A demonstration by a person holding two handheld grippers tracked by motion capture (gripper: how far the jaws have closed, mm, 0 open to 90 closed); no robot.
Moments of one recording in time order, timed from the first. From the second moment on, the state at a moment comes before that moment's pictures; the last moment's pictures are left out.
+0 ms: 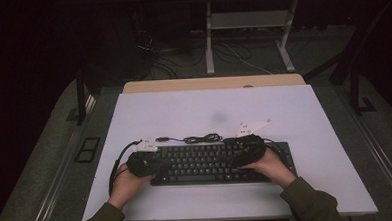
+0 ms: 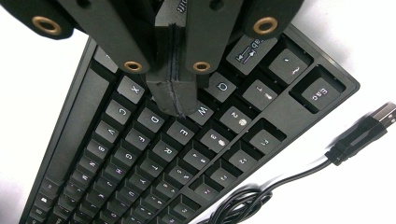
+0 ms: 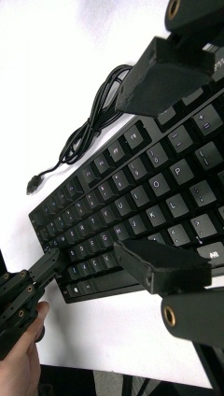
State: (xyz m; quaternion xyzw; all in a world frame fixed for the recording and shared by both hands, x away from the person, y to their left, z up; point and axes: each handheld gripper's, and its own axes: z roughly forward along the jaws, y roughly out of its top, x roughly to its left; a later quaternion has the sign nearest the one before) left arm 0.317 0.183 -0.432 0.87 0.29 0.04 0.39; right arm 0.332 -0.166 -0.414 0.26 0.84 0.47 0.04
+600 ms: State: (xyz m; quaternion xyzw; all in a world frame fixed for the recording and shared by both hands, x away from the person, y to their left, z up) left arm 0.316 0.184 -0.424 0.86 0.30 0.05 0.42; right arm 0.332 -0.166 -0.414 0.26 0.84 0.47 0.04
